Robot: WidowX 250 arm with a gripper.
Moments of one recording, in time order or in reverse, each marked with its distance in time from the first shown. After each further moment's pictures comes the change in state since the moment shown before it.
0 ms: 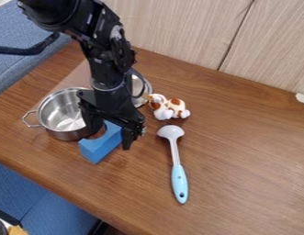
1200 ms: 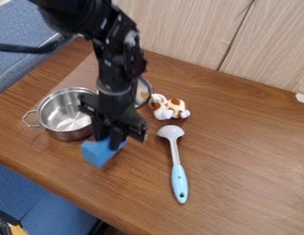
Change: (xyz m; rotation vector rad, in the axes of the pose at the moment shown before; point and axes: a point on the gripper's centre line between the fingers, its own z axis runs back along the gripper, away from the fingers) arm -0.007 -0.004 0.013 0.067 0.054 0.022
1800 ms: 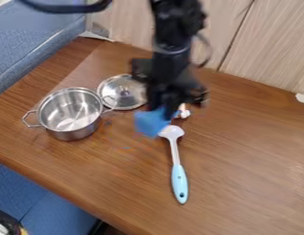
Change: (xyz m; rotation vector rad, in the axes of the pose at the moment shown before) arm 0.053 -0.070 0.051 -0.103 -0.084 -0.057
